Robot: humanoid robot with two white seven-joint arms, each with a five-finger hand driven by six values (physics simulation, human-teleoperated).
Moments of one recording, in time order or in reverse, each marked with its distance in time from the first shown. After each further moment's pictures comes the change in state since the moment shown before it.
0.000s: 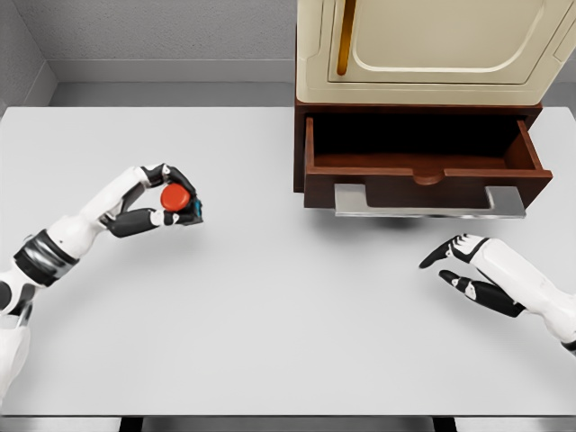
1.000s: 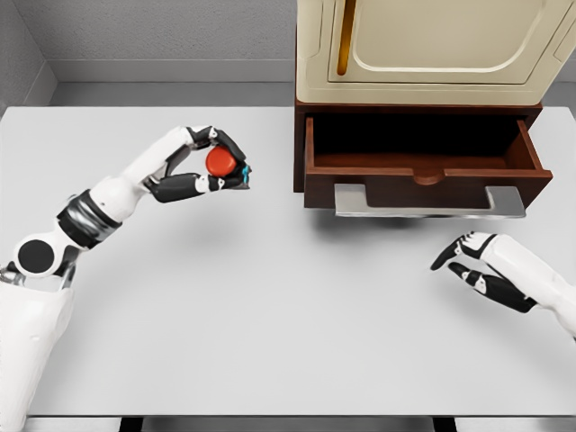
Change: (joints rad) left arm -0.155 -0.112 -0.076 -0.035 -0.031 0.053 0.000; right arm -0.002 -0.046 -0.016 0.000 -0.073 0.000 0.041
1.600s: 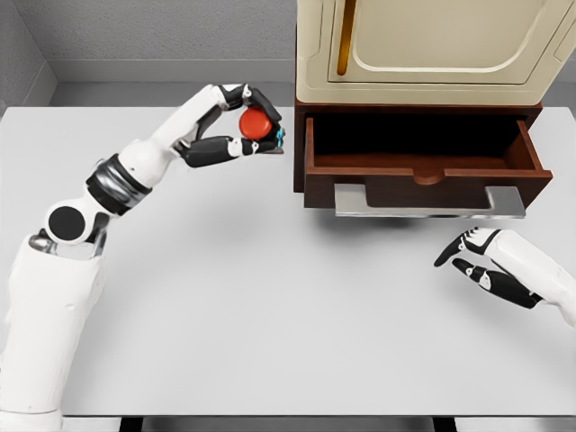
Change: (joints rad) left arm -0.112 -0.122 -0.008 0.004 -0.071 0.030 0.000; right arm -0.008 -0.017 -0.002 -0.005 -0.007 0.000 0.000
